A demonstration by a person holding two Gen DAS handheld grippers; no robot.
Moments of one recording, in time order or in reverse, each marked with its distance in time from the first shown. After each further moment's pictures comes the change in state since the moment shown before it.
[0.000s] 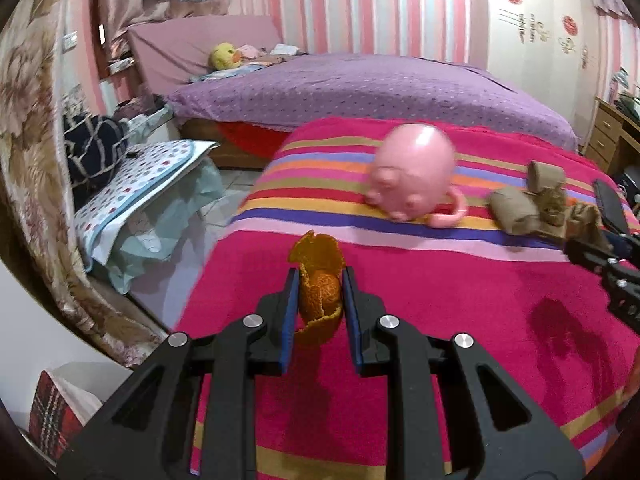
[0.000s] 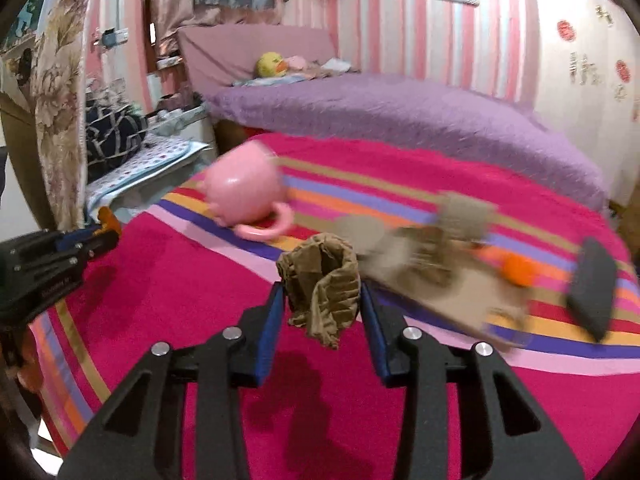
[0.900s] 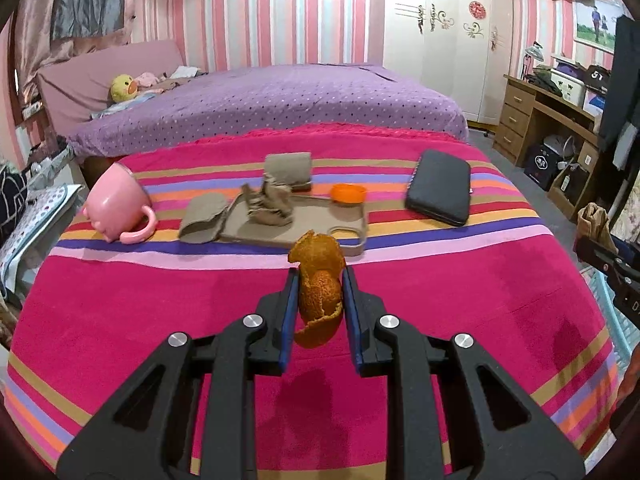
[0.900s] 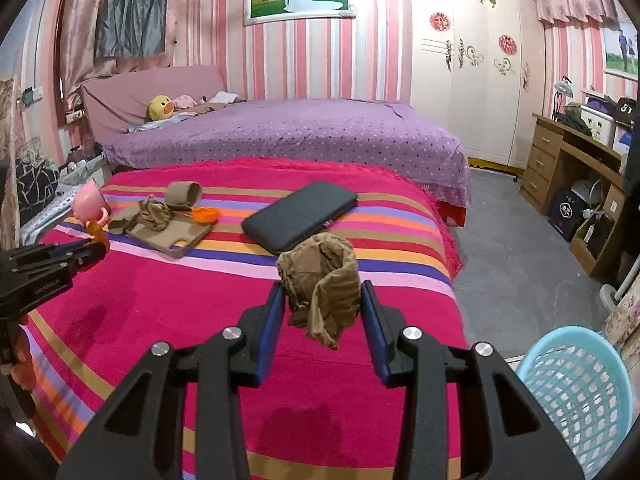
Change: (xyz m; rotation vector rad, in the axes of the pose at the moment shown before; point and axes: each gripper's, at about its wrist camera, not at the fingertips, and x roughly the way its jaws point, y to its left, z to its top) left arm -0.059 -0.253 -0.021 0.137 -0.050 -0.255; right arm -0.154 -0.232 -0.086 0.155 -0.087 -0.281
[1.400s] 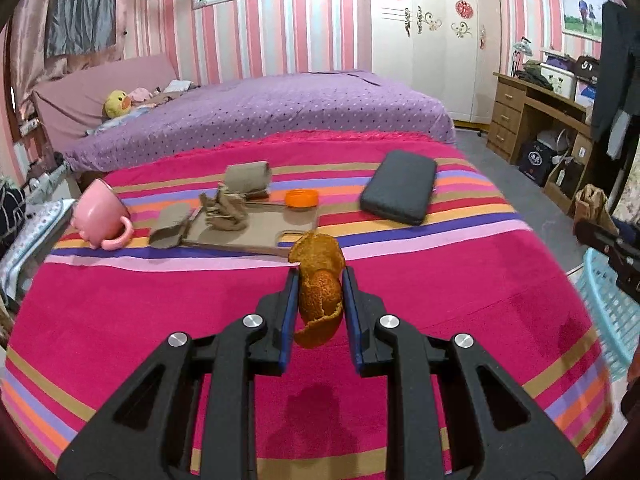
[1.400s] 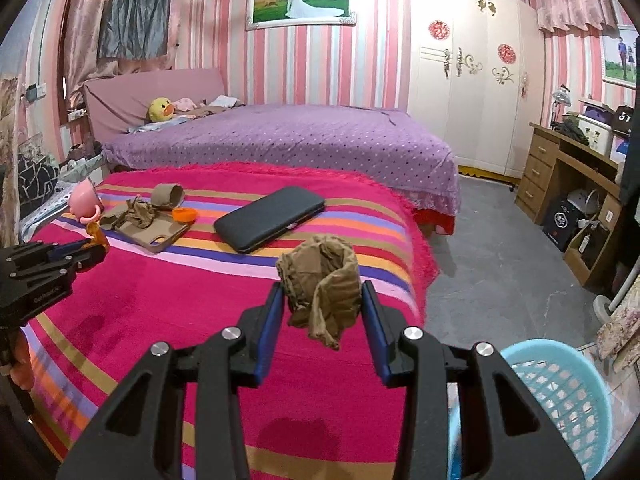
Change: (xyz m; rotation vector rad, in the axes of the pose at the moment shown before) left arm -0.010 -0.053 -0.003 0.029 -0.026 -0.007; right arm -0.020 -0.048 -0.004 -0.010 -0.029 -0.009
